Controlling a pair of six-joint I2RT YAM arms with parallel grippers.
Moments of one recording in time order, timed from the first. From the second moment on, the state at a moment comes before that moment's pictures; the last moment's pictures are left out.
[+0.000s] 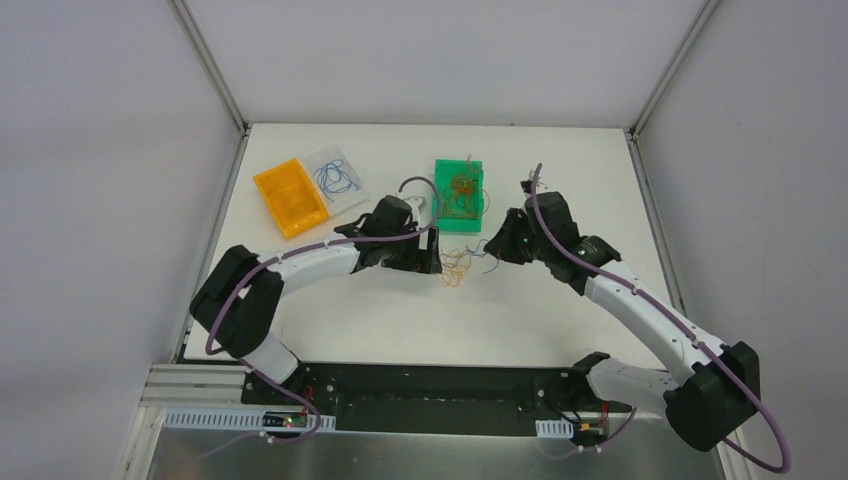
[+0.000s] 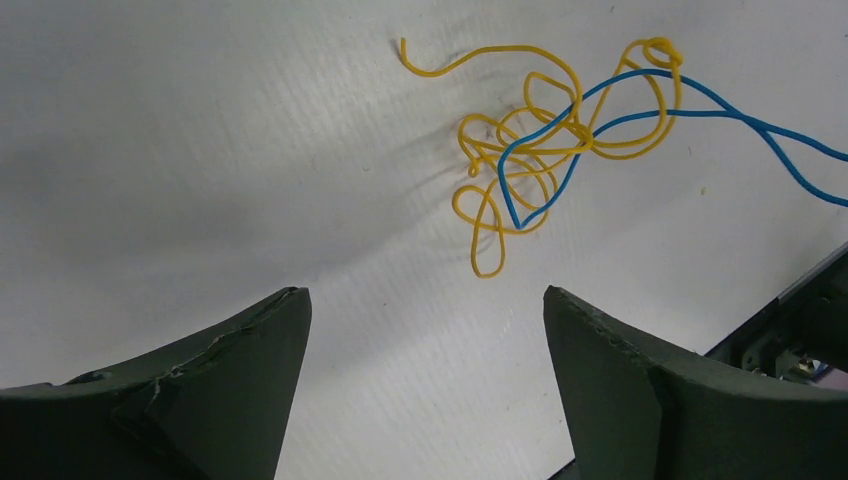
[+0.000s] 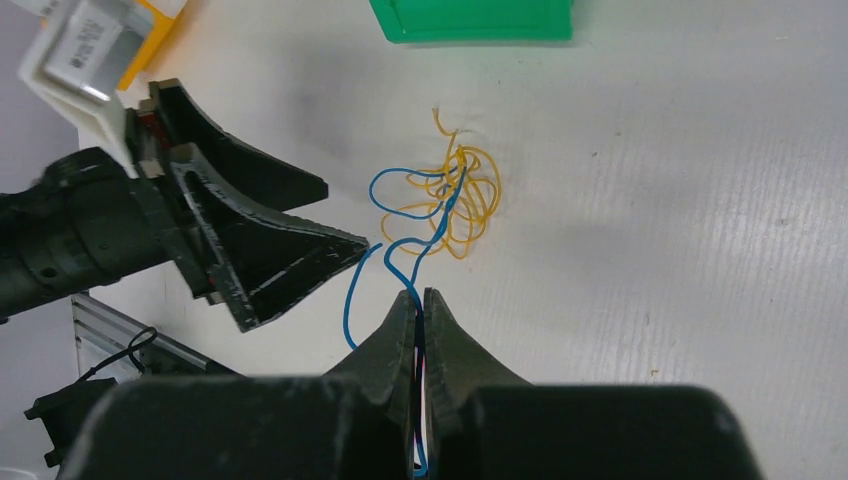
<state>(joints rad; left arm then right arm) -0.66 1.54 0.91 -0.20 0.18 -0.50 0.57 1.12 0.89 -0.47 -0.06 0.67</state>
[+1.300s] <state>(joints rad) -0.76 1.43 0.85 -0.29 -0.05 -0.56 0.53 1.04 0.70 -0.40 0.31 0.79</state>
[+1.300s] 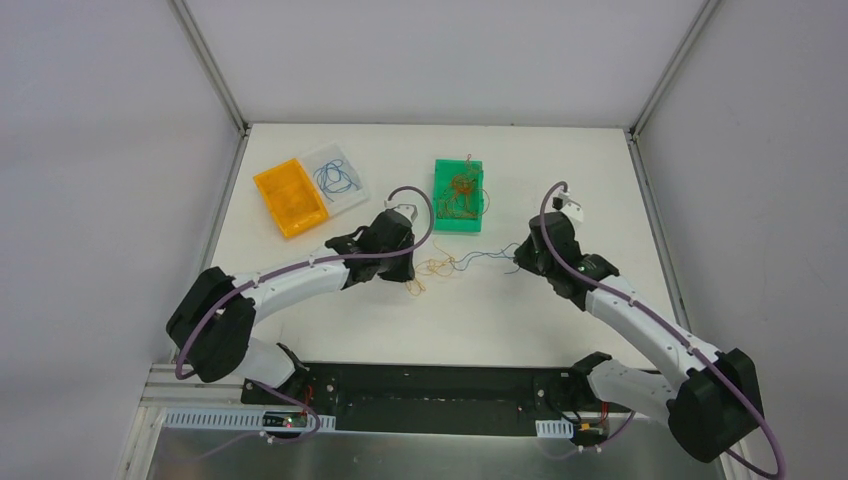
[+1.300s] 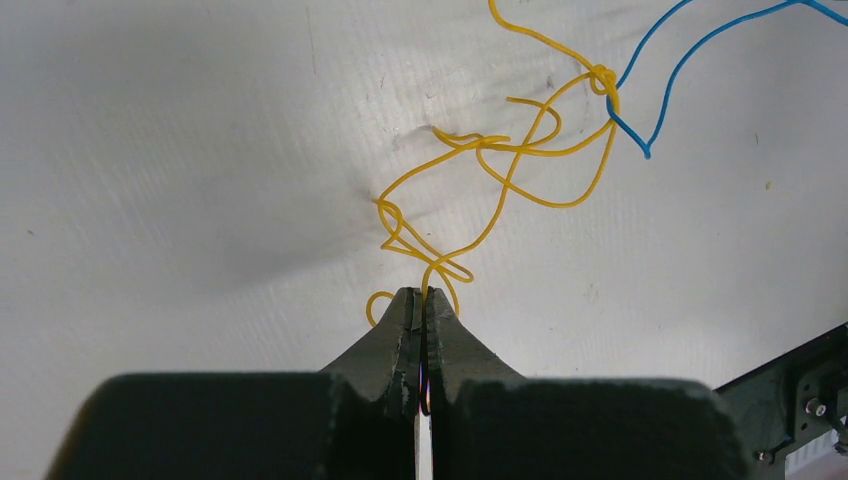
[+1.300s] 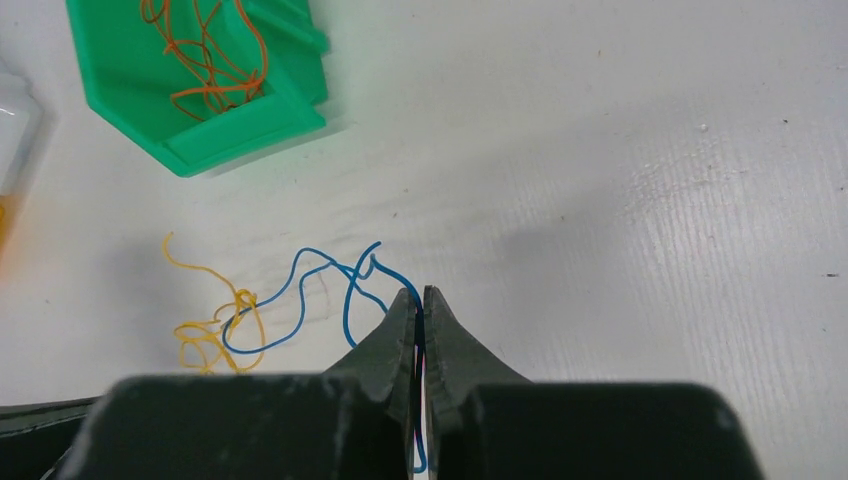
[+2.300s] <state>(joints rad) -0.76 1.27 0.87 -0.45 -0.06 -0.55 0.51 0.99 0.72 -0.49 0.42 0.89</state>
